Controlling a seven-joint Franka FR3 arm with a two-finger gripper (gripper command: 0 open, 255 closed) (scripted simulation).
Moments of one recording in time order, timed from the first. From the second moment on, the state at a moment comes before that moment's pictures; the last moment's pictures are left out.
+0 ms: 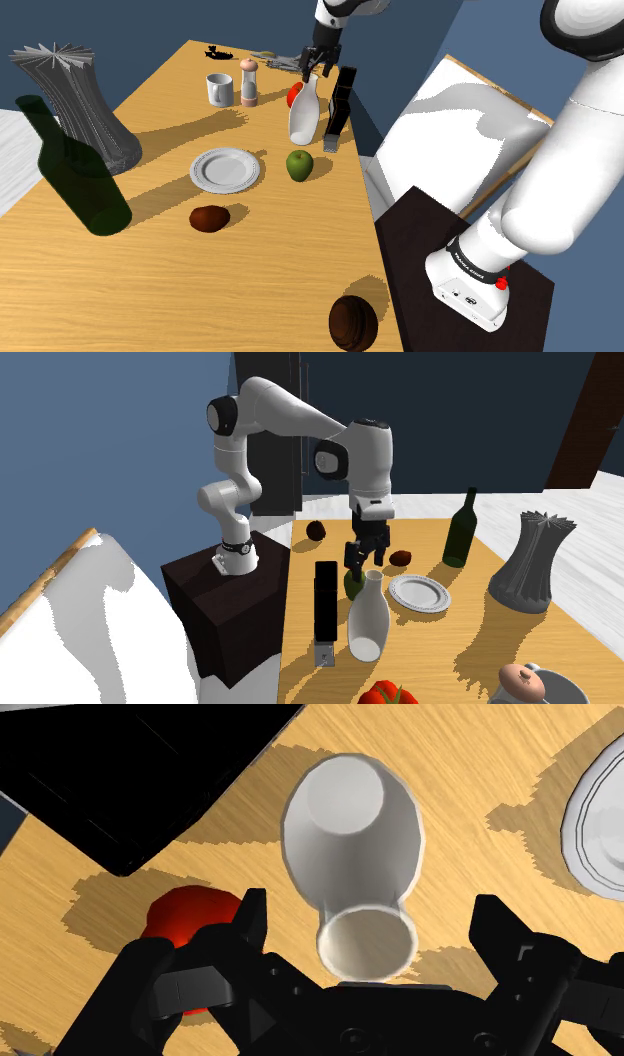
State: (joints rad) arm -0.04 0.23 0.01 -1.73 0.00 2.05 -0.04
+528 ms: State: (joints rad) arm -0.03 0.26 0.01 -1.76 0.00 2.11 -0.04
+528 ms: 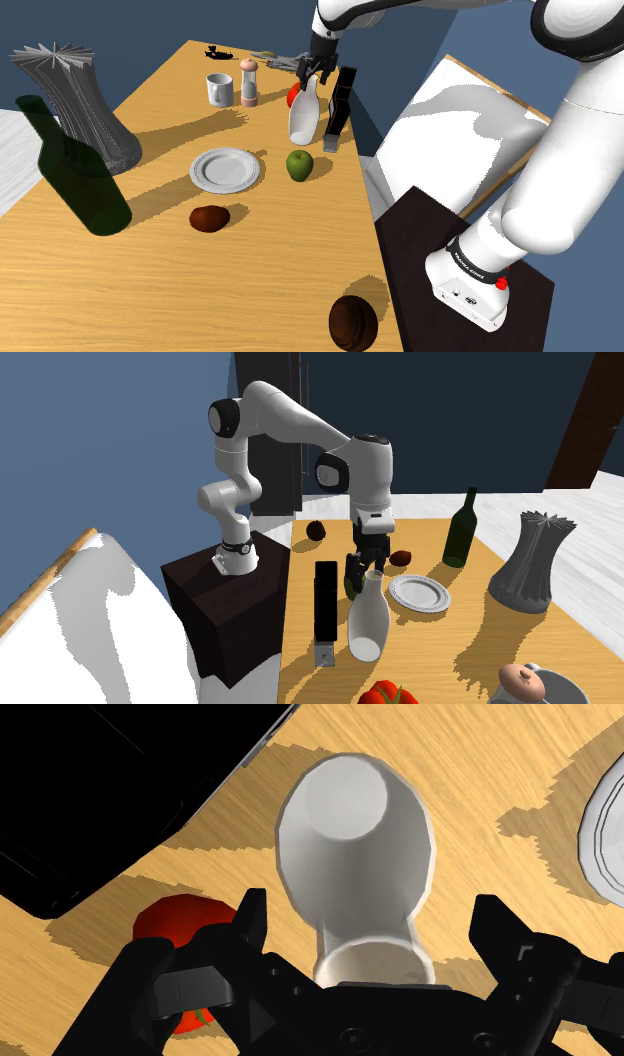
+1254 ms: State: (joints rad) arm -0.03 0.26 0.01 -1.76 0.00 2.11 -0.04
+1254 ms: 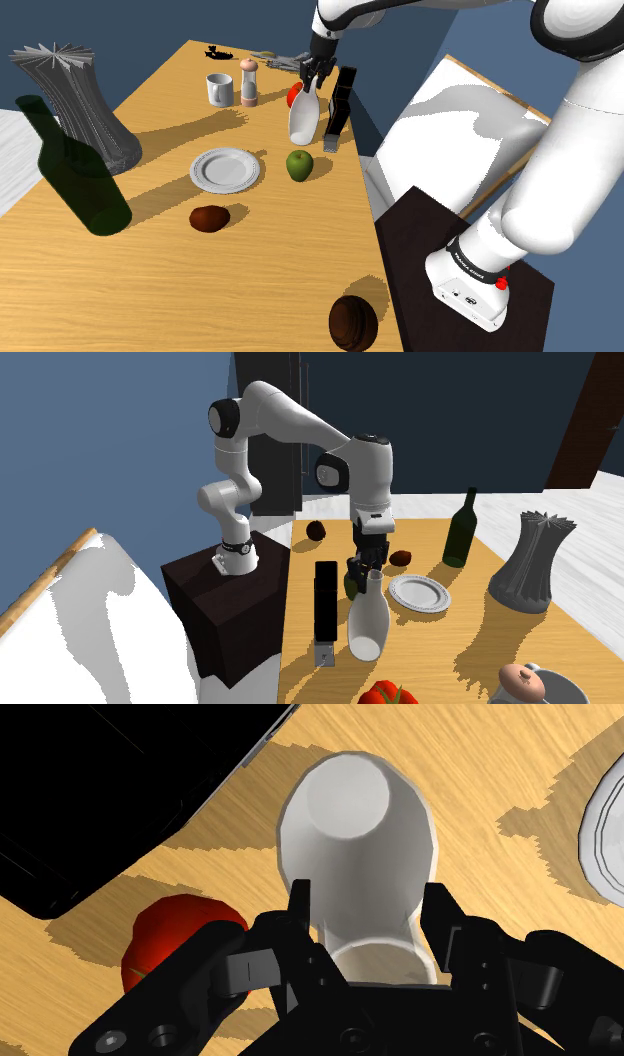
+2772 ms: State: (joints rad) arm -0.04 0.23 0.01 -1.55 0.00 1.87 -0.04
